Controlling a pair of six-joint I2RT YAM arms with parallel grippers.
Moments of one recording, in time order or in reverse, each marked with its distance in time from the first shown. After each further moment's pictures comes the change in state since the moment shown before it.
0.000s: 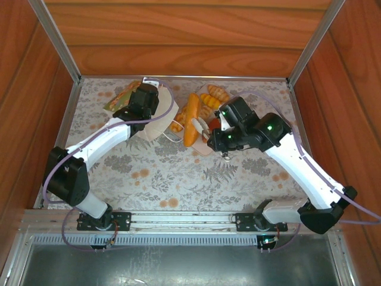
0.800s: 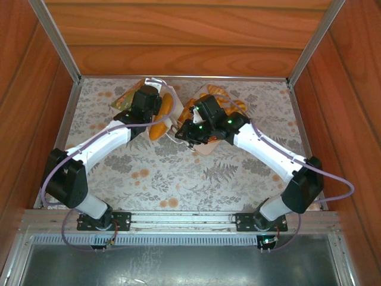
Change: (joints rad) left arm -0.025 -0.016 -0.029 0.090 0.043 0.002; right arm 0.000 0.212 -0.184 0.582 -0.286 0.270
